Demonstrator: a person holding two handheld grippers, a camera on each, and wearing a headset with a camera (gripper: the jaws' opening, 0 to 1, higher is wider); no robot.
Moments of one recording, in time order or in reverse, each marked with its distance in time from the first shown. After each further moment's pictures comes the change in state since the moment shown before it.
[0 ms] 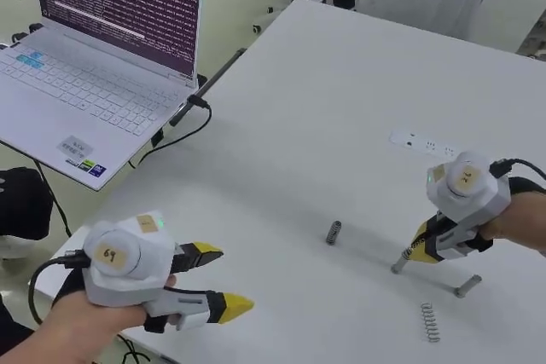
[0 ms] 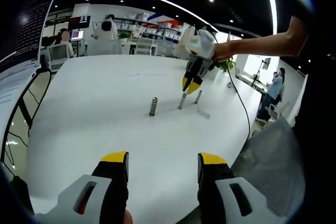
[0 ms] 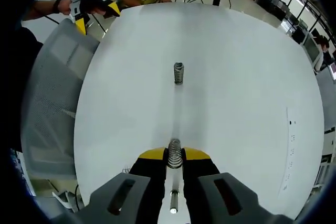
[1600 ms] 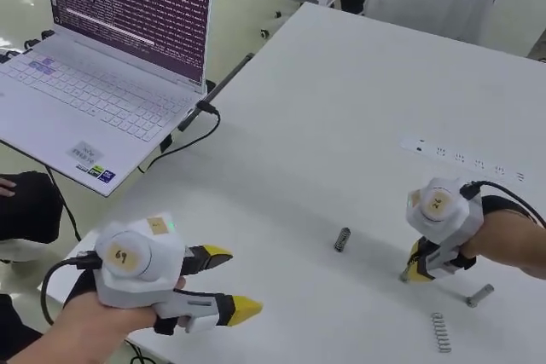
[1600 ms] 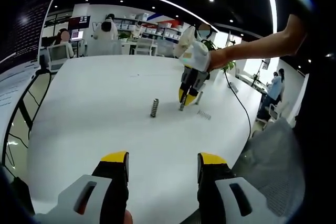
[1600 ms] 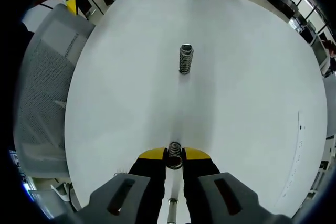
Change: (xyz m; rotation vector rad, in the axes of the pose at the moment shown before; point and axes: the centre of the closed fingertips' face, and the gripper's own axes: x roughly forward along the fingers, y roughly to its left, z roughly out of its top) left arm 0.002 0.003 0.004 0.002 0.000 -0.001; right arm 0.039 0.002 -0.008 -0.042 0.107 0.016
